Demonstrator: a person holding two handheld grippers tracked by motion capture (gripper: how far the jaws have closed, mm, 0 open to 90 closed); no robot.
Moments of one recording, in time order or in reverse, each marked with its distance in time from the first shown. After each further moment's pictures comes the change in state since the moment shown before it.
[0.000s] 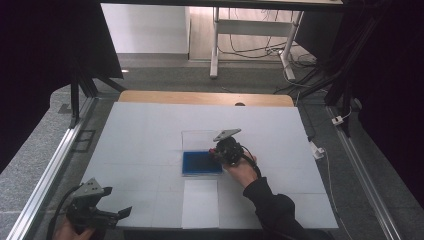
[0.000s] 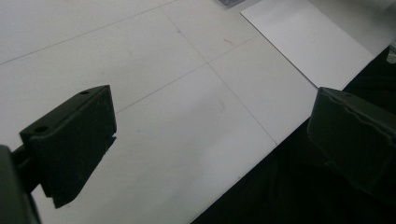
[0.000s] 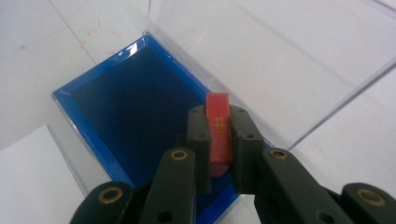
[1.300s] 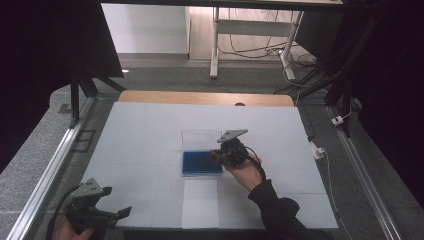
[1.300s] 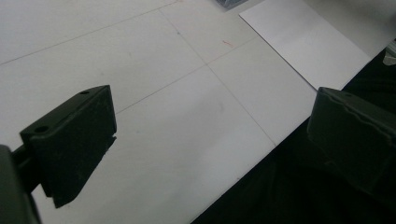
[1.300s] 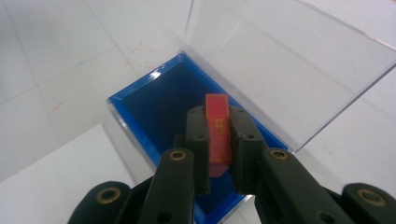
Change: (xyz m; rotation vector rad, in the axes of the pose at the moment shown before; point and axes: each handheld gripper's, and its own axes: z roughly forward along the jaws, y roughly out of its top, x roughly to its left) left arm 0.001 0.000 -0.001 -0.008 -0.008 -0.003; right arm 0.011 0.001 -0.030 -0.056 0.069 -0.029
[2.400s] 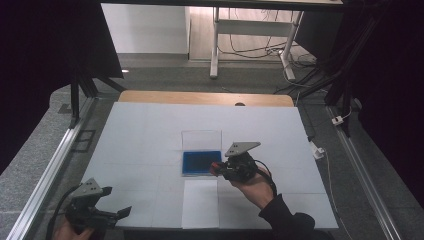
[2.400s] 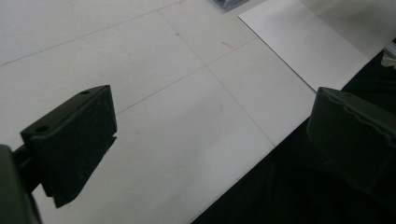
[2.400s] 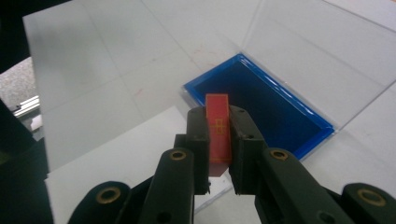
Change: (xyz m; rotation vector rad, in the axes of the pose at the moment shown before) left arm 0.000 0.000 -0.001 -0.006 -0.003 -0.001; right arm 0.038 -0.015 -0.049 -0.061 0.094 -0.021
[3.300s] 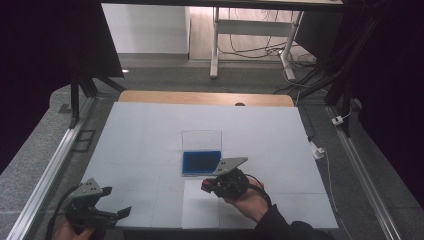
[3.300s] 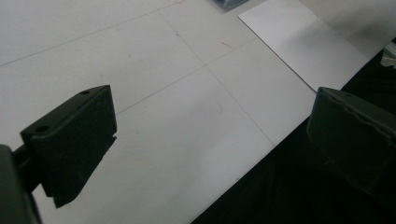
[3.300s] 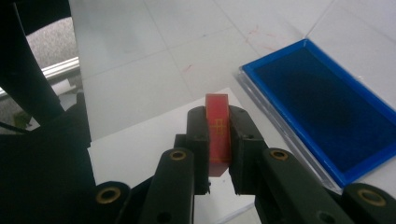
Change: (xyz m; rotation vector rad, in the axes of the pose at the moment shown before) left arm 0.000 0.000 0.000 0.001 0.001 0.005; right arm 0.039 -0.011 0.015 0.066 0.073 -0.115
